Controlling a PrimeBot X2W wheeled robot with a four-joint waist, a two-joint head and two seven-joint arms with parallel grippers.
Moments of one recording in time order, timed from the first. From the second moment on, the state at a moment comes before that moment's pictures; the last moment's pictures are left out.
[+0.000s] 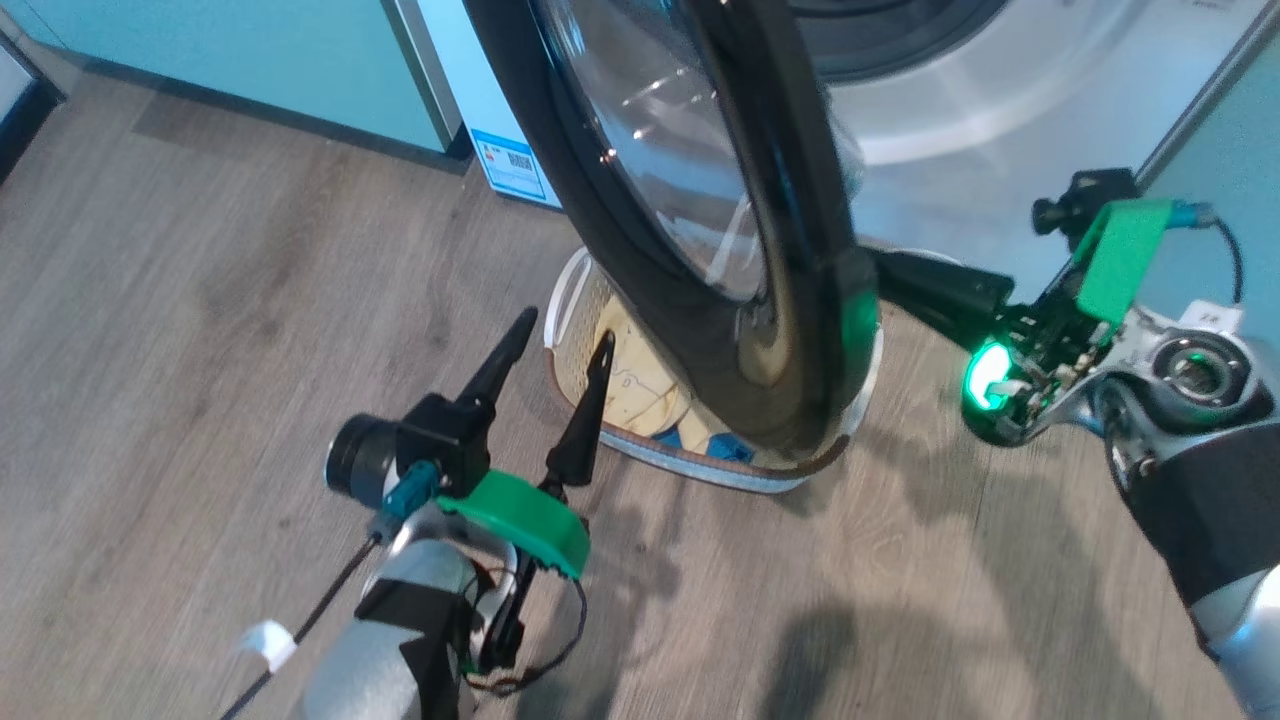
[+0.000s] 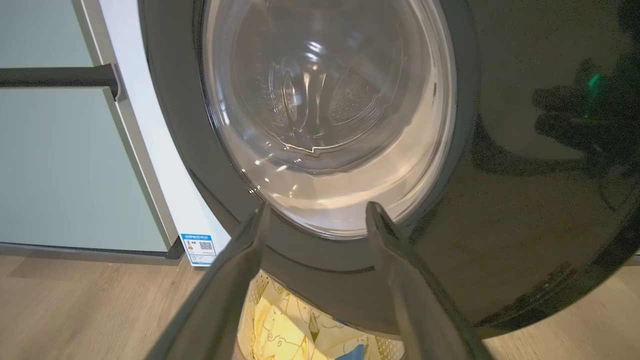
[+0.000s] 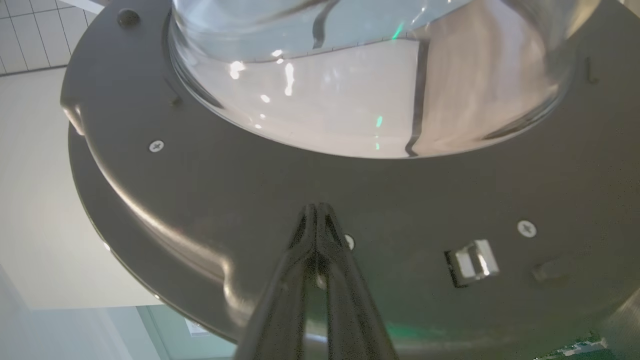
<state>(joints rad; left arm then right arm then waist) -0.30 0.03 -0.25 0.20 -0.16 -0.02 -0.26 -0.76 -0.19 0.46 0.51 1.92 0.13 0.80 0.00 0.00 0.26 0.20</state>
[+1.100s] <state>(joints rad) -0.27 0.04 -0.23 0.21 -0.16 -0.02 -0.26 -0.68 -0.16 0.44 0.40 1.98 0.13 0.55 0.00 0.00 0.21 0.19</state>
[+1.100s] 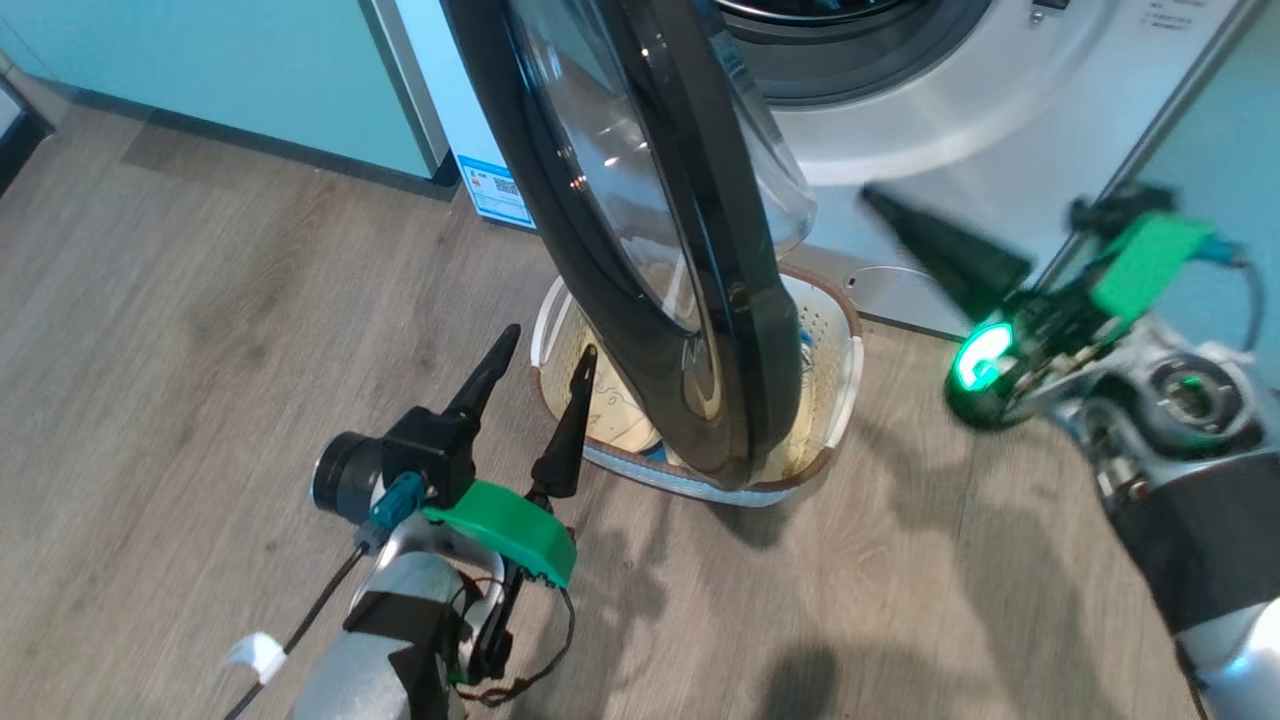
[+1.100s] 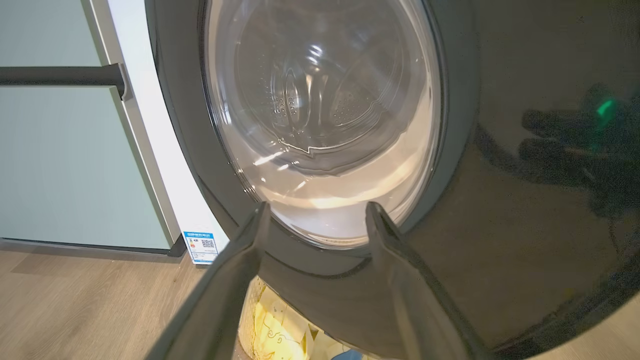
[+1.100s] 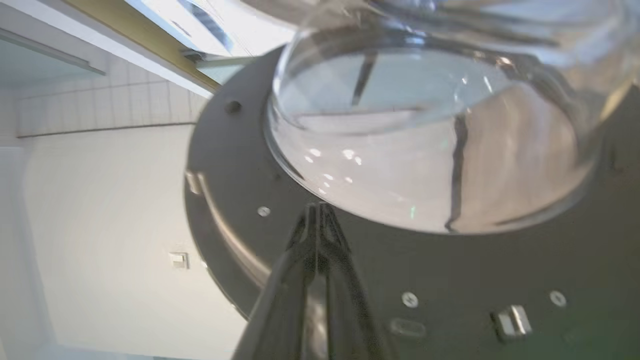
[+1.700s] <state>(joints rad) -0.24 0.04 -0.17 0.22 -0.13 -0.04 -0.26 -0.40 -0.31 0.19 0.08 1.27 0.13 -0.12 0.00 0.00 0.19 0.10</state>
